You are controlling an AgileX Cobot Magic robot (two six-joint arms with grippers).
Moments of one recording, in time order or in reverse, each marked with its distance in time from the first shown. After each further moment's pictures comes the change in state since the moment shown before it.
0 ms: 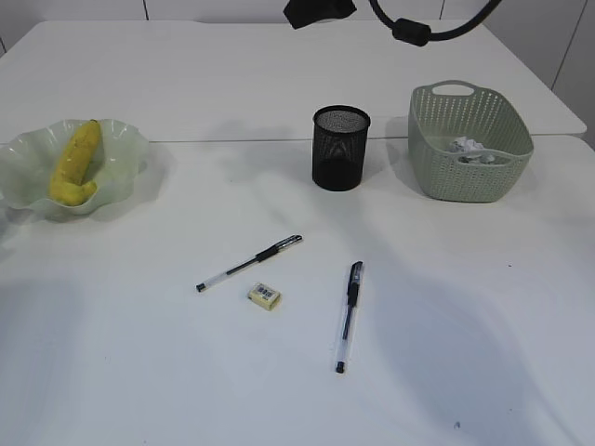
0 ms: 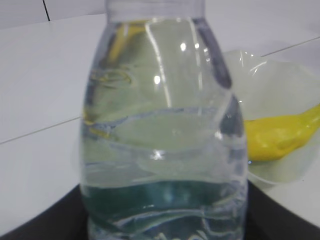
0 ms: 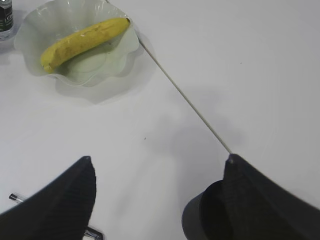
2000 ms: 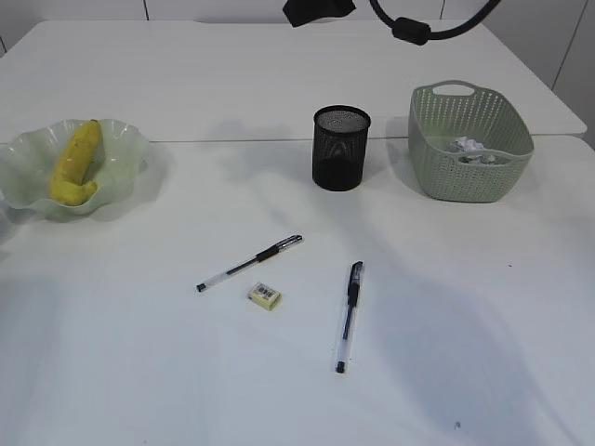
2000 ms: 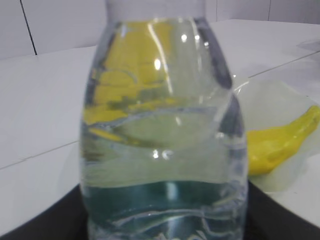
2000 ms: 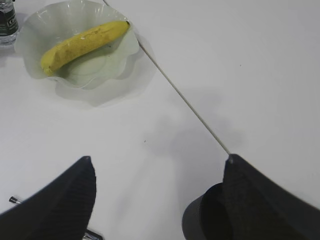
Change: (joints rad) left arm 0.002 0.087 -0.057 0.000 0.149 0.056; right arm 0.000 0.000 0.000 0.005 -0.006 -0.002
